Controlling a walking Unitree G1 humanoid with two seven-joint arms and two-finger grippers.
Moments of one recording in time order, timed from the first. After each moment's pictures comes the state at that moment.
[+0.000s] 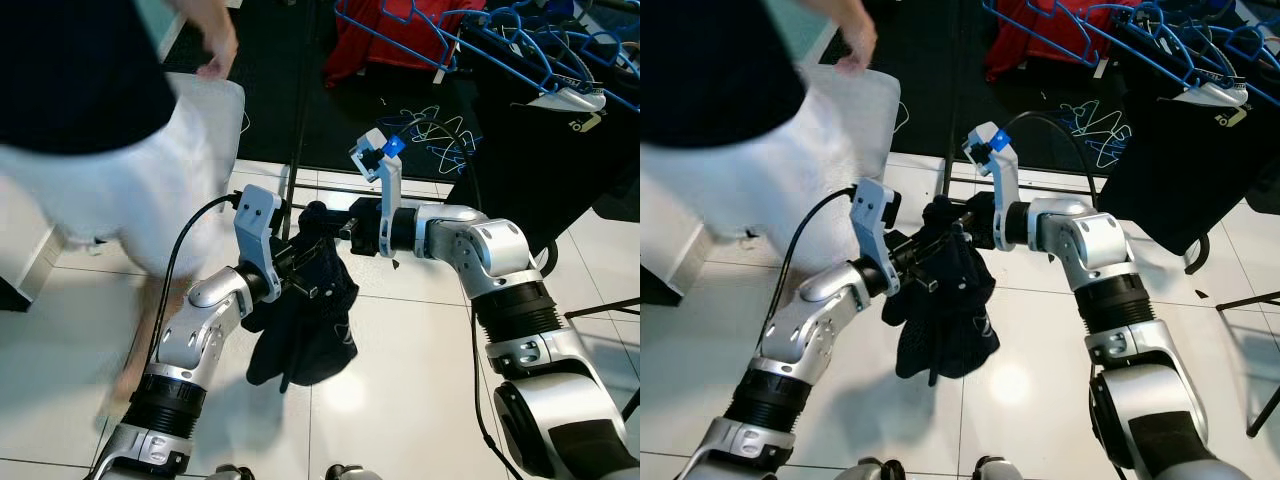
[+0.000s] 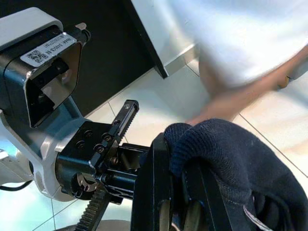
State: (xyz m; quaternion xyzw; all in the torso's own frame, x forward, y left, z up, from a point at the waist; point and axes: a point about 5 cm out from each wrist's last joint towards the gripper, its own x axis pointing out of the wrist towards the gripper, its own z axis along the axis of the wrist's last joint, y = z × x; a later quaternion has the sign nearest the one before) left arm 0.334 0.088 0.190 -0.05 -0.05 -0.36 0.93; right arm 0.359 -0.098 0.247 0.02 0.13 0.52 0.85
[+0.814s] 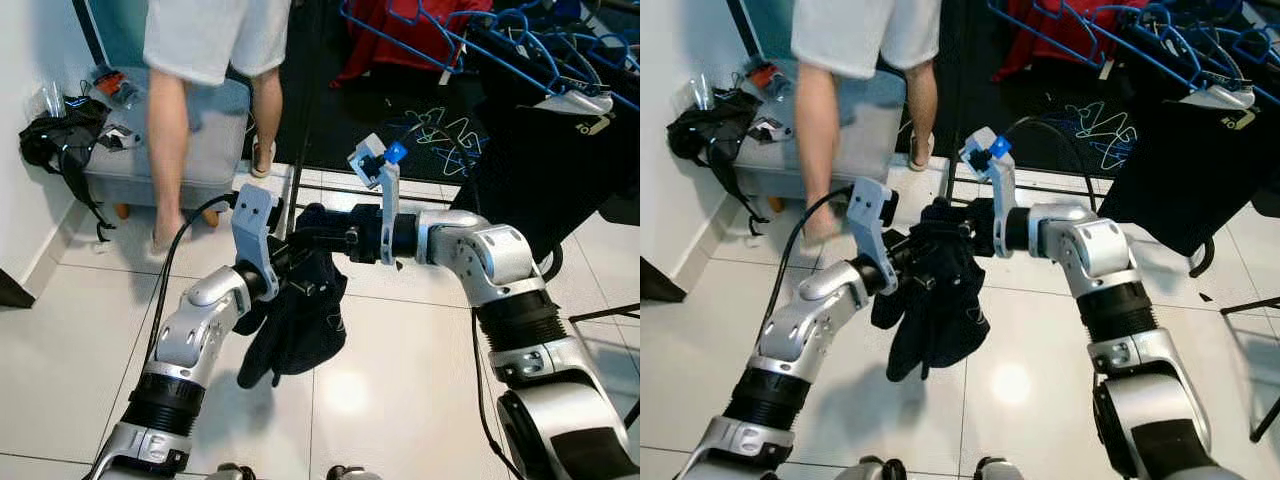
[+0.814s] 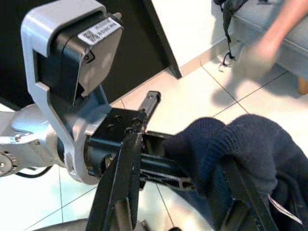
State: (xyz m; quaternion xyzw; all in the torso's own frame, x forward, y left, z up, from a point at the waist) left arm 0.338 0.097 0.190 -0.04 -0.04 -0.33 0.94; right arm 0.351 -0.097 0.244 0.02 0.11 0.53 0.84
